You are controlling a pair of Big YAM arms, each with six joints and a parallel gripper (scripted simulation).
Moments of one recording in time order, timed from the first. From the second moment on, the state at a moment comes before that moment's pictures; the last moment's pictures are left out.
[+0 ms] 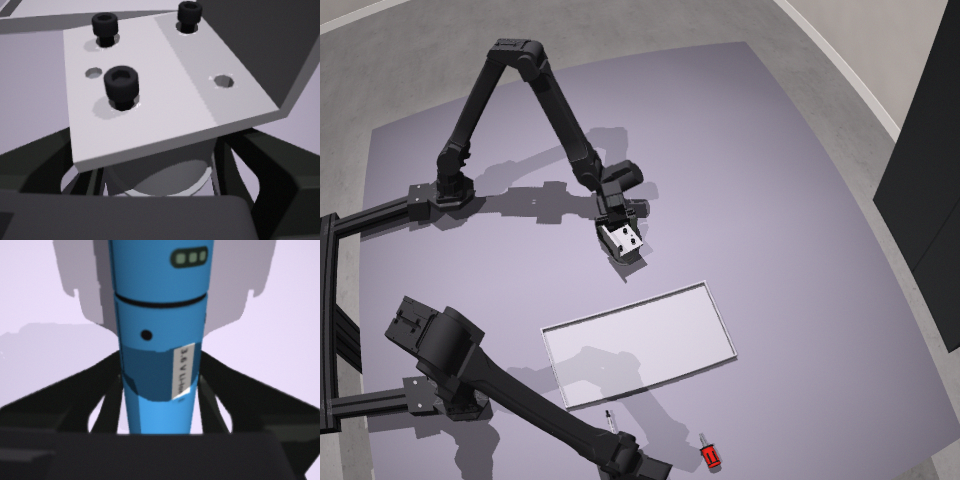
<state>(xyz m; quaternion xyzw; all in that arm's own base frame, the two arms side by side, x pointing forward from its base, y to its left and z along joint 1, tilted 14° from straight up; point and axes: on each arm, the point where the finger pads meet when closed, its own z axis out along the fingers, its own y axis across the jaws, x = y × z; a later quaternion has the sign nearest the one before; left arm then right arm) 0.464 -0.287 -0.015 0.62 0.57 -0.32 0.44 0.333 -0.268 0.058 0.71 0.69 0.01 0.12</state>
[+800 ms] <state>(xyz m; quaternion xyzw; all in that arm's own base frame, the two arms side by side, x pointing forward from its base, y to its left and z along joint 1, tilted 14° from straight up) 0.464 -0.287 -0.015 0.62 0.57 -0.32 0.44 0.333 -0.268 0.059 0.71 0.69 0.01 0.12</state>
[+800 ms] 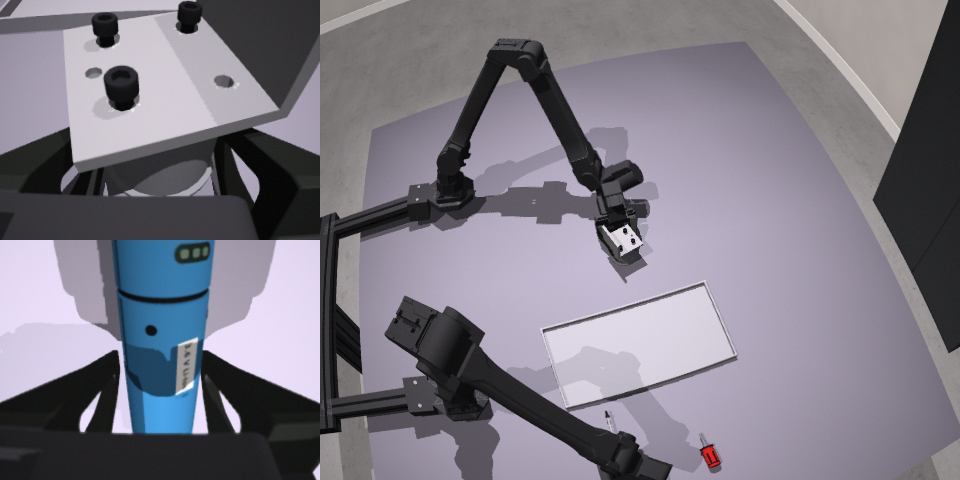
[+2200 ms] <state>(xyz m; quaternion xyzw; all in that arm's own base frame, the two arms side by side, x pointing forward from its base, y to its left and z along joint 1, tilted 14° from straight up) 0.464 -0.287 -0.015 0.62 0.57 -0.32 0.44 0.333 -0.268 0.059 0.71 0.69 0.01 0.12</state>
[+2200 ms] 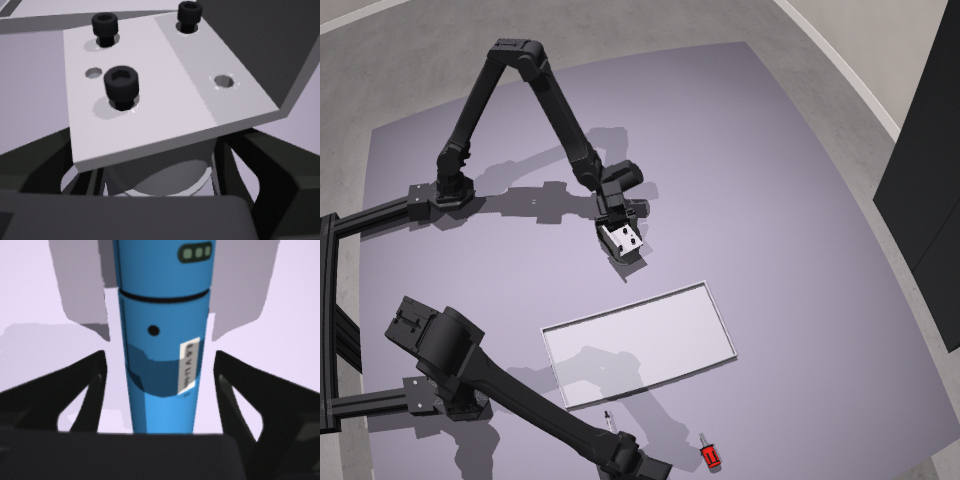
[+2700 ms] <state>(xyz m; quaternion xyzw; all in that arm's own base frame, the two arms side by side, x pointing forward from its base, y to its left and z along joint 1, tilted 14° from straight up) 0.464 -0.287 -0.015 0.62 0.57 -0.32 0.44 0.333 -0.268 0.060 0.71 0.69 0.01 0.12</state>
